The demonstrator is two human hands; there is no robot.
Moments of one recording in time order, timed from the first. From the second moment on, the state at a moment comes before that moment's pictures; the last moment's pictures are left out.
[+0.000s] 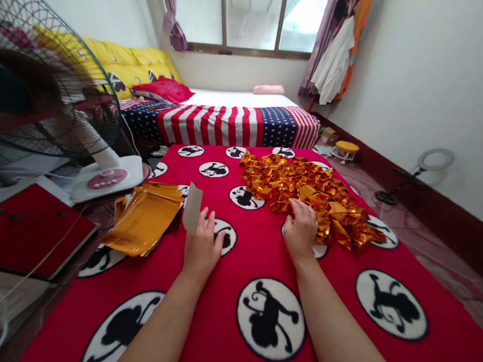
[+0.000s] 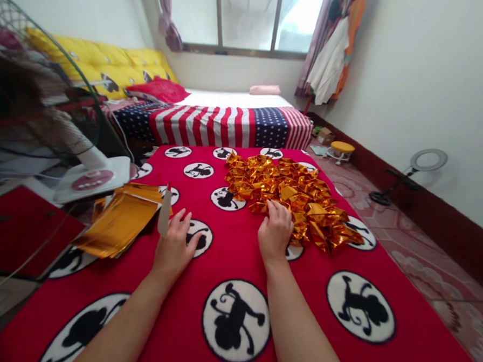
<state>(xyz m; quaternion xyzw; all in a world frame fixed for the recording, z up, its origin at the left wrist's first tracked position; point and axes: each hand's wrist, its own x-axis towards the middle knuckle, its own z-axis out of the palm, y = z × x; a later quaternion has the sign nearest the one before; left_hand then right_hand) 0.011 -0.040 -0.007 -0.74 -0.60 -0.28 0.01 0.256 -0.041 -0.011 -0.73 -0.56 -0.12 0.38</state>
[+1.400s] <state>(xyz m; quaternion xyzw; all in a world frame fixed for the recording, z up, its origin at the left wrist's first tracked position) 0.022 -0.039 -0.006 -0.75 -0.42 -0.43 -0.28 0.217 -0.050 -0.007 -0.60 -0.66 0.08 0.44</state>
